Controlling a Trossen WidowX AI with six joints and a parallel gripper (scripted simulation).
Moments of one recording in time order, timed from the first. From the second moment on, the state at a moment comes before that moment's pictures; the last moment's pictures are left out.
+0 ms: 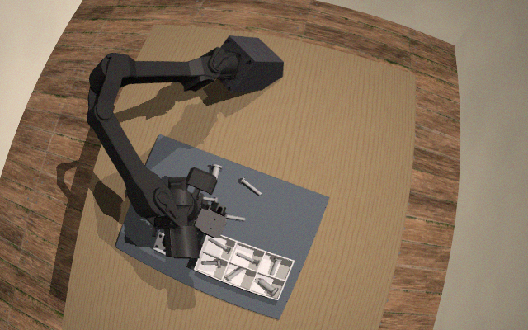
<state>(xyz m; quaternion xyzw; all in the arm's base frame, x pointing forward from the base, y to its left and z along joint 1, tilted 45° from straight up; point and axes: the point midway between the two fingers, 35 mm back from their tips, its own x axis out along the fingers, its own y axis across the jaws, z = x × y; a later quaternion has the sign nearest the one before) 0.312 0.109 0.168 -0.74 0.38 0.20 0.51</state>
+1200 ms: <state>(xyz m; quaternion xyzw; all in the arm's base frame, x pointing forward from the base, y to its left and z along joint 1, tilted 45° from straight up) 0.329 0.103 0.154 -0.75 0.39 0.18 0.50</state>
